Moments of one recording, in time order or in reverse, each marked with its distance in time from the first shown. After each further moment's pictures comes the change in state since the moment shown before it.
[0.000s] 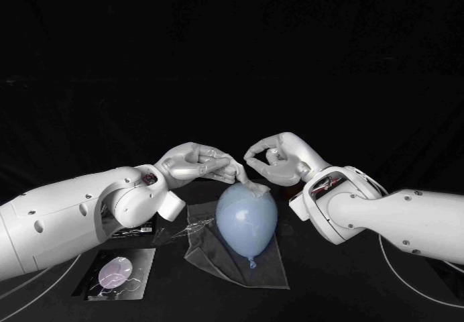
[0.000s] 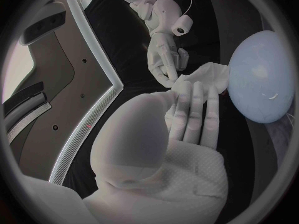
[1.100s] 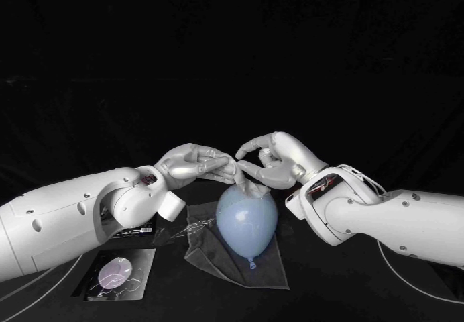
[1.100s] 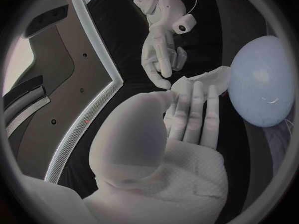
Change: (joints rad) left arm 0.000 -0.001 0.000 0.006 0.056 0.004 -0.014; left_hand -0.029 -0.029 0.027 -0.009 -0.001 -0.010 0.019 -0.001 0.016 -0.008 0.015 0.000 -0.002 0.003 0.004 0.005 0.020 -0.001 0.013 -0.005 0.019 0.008; right arm 0.000 0.013 0.002 0.009 -0.127 0.014 0.046; right_hand -0.047 -0.082 -0.119 -0.046 -0.007 -0.092 0.056 -0.062 -0.023 0.004 0.043 -0.035 0.000 0.002 0.034 0.000 0.000 0.000 -0.025 0.025 -0.038 0.000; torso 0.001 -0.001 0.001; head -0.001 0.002
